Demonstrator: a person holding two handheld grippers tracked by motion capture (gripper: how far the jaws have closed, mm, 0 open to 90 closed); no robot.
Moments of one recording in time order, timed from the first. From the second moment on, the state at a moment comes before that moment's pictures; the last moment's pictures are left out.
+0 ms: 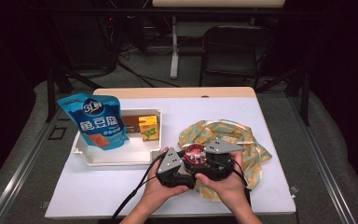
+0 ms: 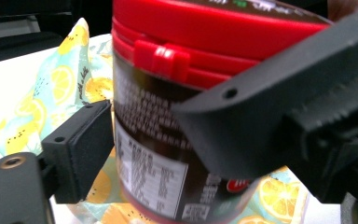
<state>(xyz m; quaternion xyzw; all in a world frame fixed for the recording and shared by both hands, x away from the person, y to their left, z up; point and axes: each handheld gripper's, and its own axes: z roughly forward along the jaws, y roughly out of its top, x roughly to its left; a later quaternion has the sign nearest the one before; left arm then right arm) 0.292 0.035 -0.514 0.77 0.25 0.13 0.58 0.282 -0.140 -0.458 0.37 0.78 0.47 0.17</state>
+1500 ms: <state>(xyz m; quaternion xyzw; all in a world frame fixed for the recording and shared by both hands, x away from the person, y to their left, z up) 0.301 0.115 -0.510 0.74 0.30 0.16 0.57 0.284 -0.176 -0.455 0.36 0.75 0.53 0.16</state>
